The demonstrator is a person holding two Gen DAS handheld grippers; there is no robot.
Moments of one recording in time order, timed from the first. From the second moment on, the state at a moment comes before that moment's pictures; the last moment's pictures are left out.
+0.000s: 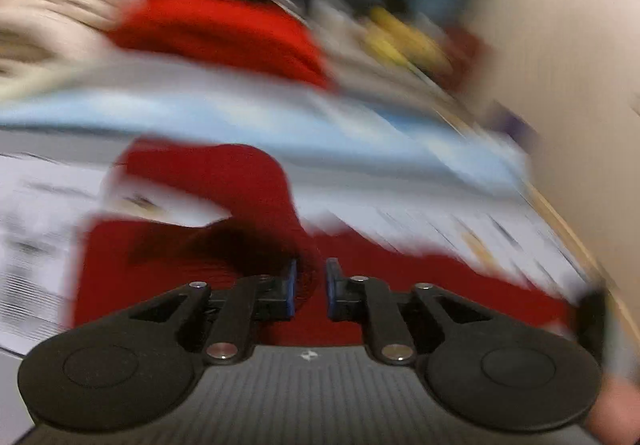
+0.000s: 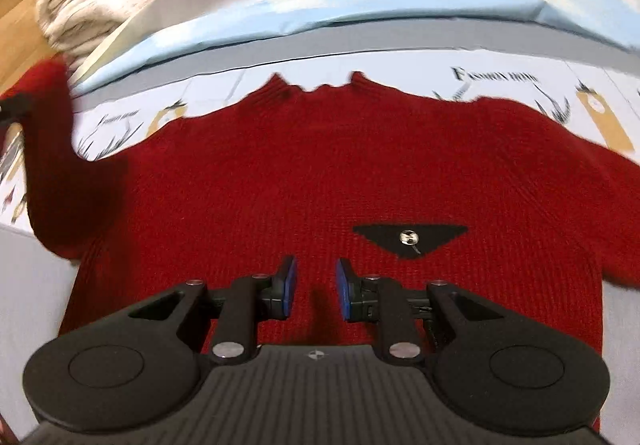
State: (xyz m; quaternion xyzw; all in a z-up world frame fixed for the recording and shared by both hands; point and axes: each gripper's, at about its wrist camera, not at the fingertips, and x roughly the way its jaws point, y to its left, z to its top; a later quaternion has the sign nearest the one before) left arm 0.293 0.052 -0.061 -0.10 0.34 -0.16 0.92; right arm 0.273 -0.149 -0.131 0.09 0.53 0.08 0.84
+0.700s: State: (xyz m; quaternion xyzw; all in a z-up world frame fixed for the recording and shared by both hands) left arm 0.341 0.159 -0.111 -0.13 0.47 0.10 0.87; right arm 0.293 -0.227 -0.180 0.34 0.52 -0.10 0.78
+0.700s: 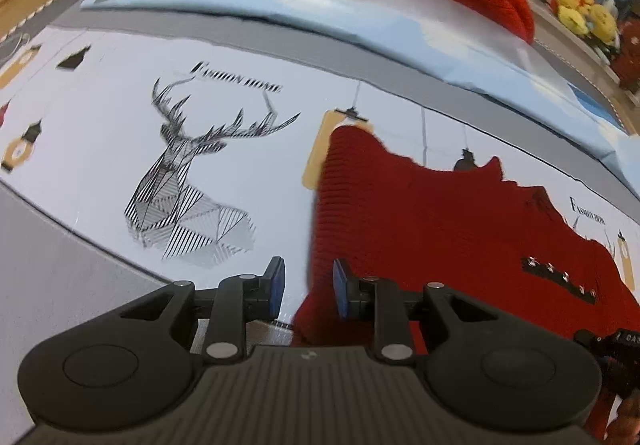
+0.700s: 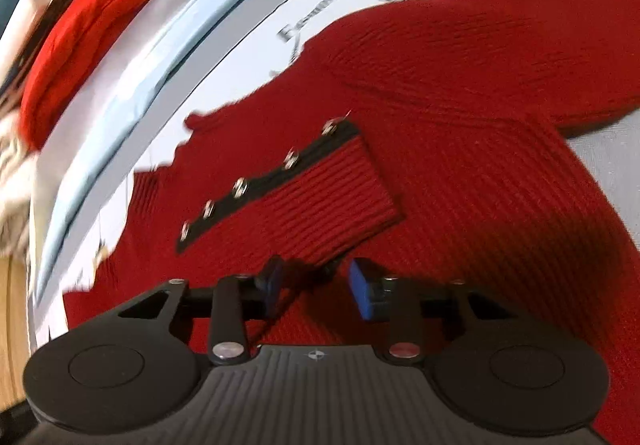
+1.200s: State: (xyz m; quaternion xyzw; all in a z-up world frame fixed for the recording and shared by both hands) left arm 0.346 0.143 -0.114 -0.11 0.47 0.08 0.87; right arm 0.290 -0.250 -0.150 0.36 0.44 -0.09 0.82
